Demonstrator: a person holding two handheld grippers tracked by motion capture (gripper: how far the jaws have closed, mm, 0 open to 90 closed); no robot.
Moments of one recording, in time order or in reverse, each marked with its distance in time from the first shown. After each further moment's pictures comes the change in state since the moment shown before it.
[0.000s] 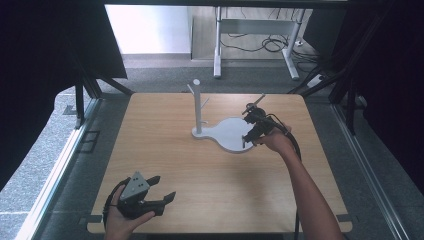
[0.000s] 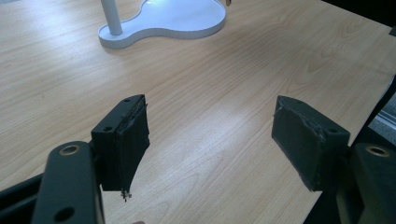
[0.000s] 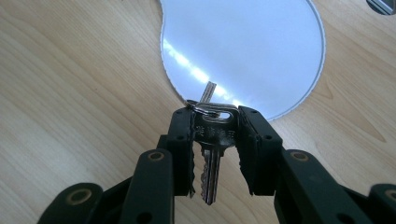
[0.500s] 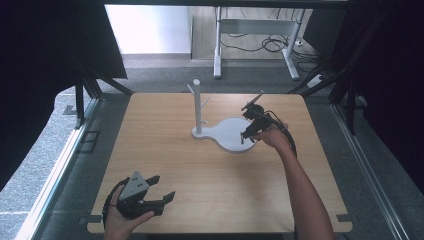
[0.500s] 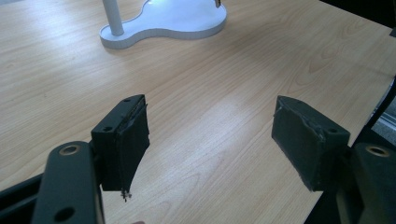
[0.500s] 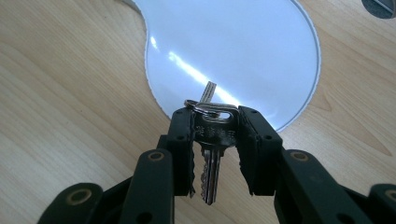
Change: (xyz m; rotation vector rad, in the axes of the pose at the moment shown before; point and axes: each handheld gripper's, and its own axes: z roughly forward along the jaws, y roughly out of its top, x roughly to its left) left arm 0.001 0.000 -0.001 -0.003 0.001 -0.003; right arm -0.015 0.010 0.016 -0.013 0.013 0.042
